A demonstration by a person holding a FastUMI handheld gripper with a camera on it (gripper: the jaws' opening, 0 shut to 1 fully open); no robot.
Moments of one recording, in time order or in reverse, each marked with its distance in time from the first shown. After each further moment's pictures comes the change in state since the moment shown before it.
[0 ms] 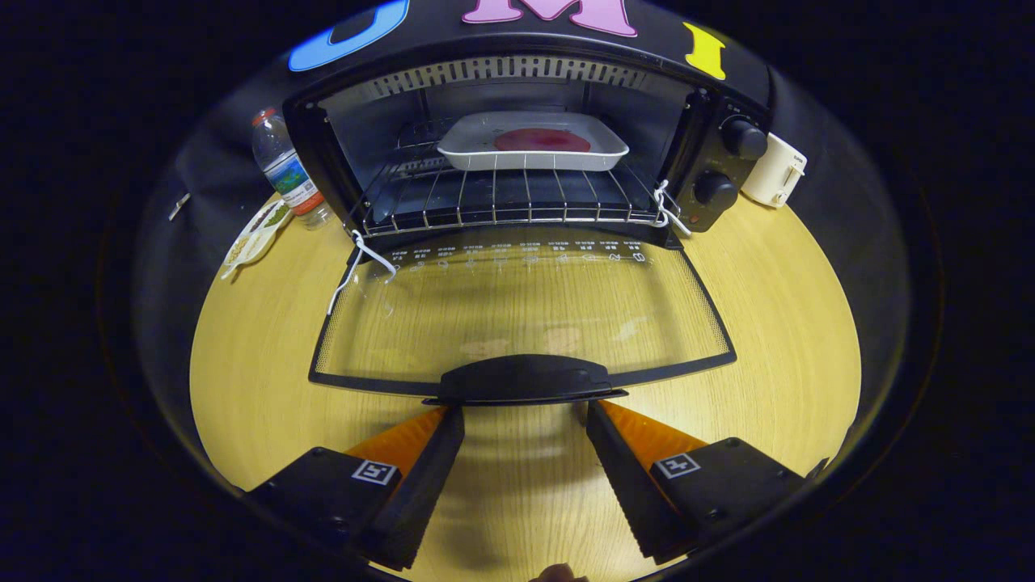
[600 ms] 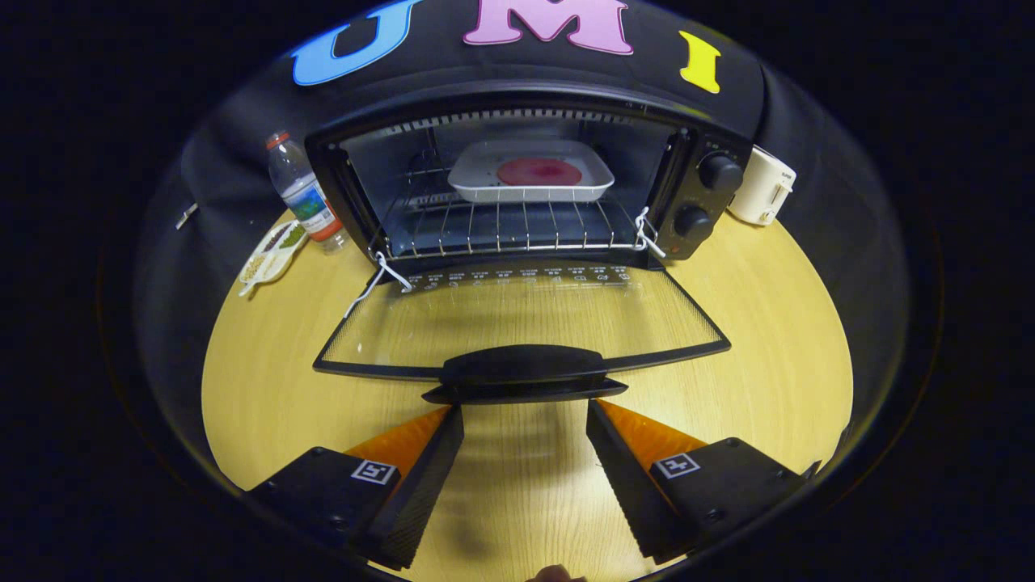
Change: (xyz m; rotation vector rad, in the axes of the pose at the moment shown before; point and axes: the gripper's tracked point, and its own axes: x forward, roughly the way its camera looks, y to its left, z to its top) arm -0.043 -0.002 0.017 0.001 -0.100 0.021
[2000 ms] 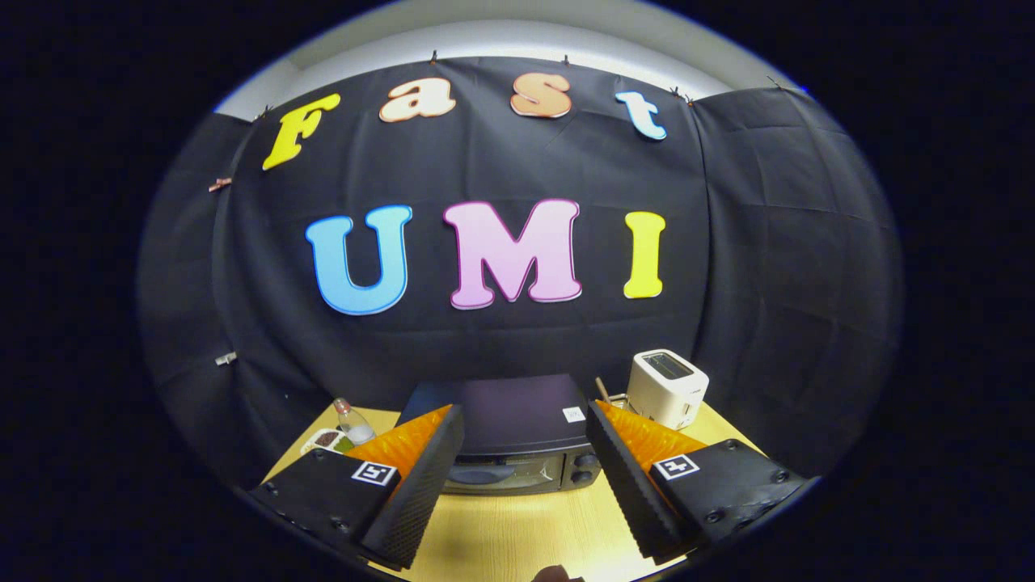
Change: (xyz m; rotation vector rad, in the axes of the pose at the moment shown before) arm -0.279 -0.066 0.211 0.064 -0.777 0.020
